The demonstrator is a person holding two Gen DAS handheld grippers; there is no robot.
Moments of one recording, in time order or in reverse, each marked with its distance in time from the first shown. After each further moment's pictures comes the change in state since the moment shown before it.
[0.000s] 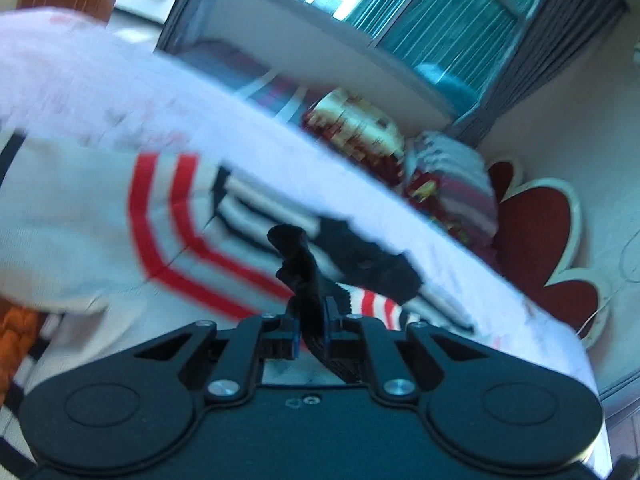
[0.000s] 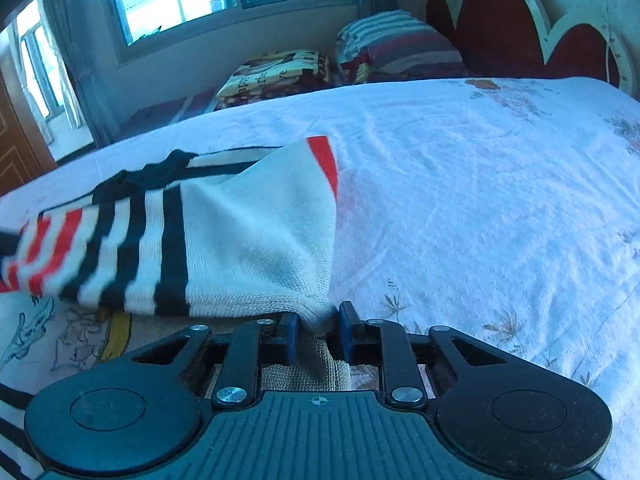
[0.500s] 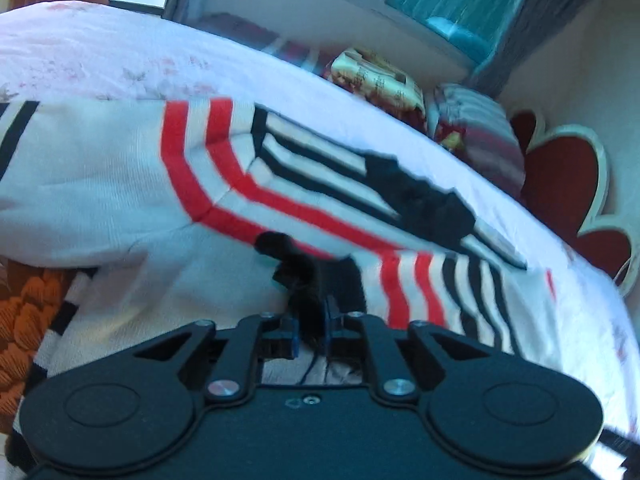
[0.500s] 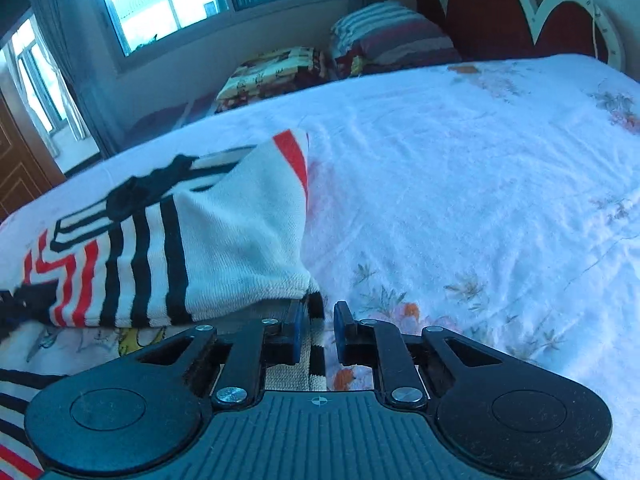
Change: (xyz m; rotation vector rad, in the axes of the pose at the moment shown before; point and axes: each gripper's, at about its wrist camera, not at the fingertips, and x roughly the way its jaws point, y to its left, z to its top) left arm 0.009 0.020 -0.021 0.110 0.080 0.083; right arm -0.038 -0.021 -0.002 0.053 0.013 0.041
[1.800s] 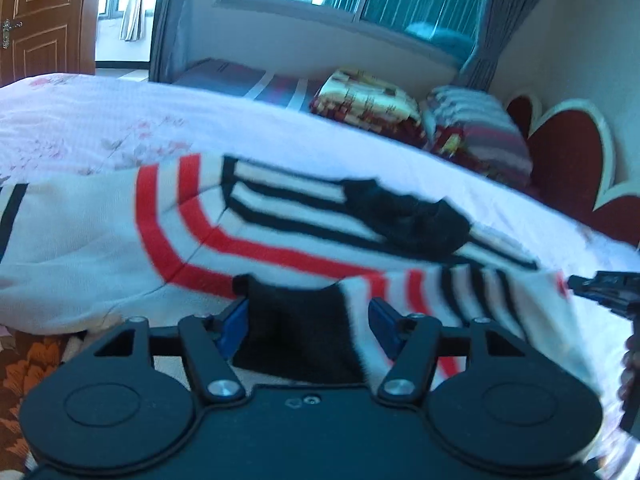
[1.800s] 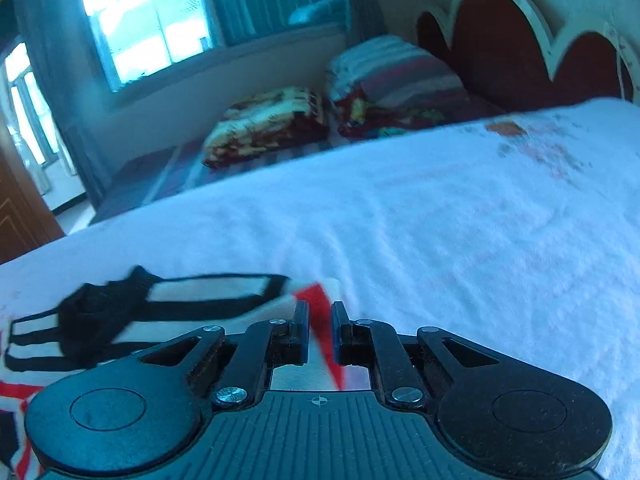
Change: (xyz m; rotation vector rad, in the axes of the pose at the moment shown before) left arm -0.006 -0.047 0.000 0.148 -0.103 0.061; right arm 0.105 0.013 0.109 -0.012 -0.116 0.007
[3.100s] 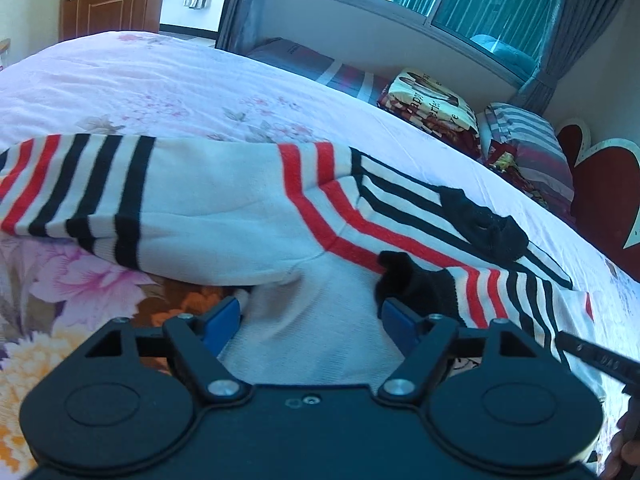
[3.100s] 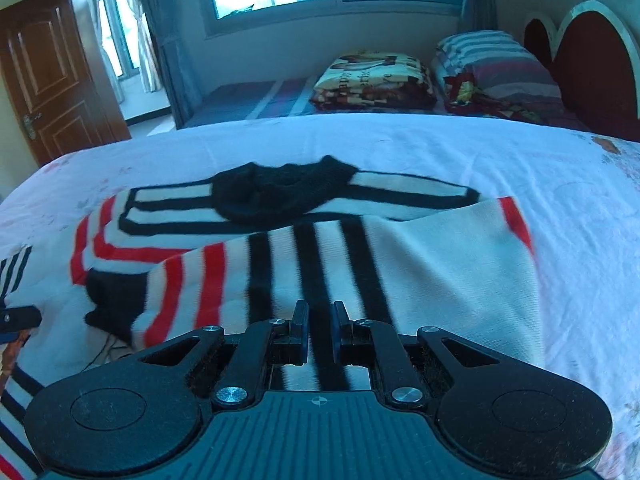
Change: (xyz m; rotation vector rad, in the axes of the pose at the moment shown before) left arm -0.051 0.084 -0.003 -0.159 0.061 0.118; right arm -0.039 0.135 -0.081 -0.237 0.149 0.142
